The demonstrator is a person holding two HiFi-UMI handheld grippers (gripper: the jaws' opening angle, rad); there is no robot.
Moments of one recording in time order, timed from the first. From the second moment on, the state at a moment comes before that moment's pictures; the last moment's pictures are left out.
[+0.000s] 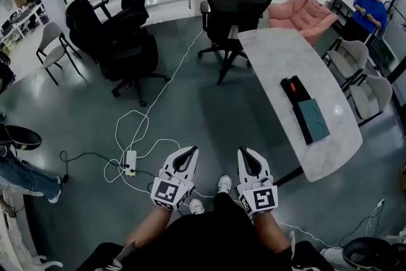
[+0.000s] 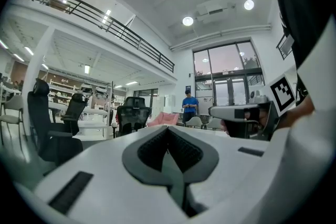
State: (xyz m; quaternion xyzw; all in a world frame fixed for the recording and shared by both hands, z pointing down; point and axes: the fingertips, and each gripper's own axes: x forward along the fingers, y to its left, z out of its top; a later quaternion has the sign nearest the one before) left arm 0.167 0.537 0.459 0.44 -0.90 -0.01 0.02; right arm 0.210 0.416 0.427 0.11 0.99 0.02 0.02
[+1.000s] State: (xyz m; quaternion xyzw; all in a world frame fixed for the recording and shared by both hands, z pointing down) left arm 0.063 0.396 0.463 0.46 -0.89 0.00 0.04; right arm 0.105 0.256 0.428 0.08 1.00 0.01 0.02
